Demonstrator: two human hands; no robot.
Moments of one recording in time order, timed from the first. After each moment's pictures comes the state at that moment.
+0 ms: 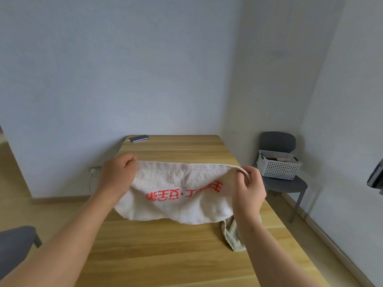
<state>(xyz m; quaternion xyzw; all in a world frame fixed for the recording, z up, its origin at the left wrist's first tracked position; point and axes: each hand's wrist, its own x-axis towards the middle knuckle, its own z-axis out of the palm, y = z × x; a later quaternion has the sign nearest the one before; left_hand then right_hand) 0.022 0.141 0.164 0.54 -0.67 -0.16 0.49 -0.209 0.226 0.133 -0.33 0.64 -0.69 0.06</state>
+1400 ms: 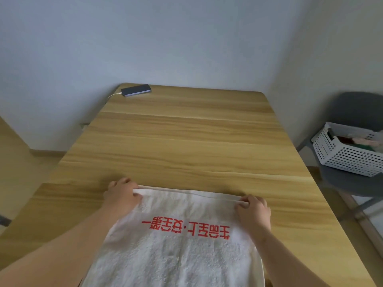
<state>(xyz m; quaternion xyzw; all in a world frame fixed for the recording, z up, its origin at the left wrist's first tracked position) -0.050 -0.213 -0.089 0.72 -0.67 -0.18 0.00 -0.354 -0.132 -0.102 -0.41 0.85 -0.24 0.25</state>
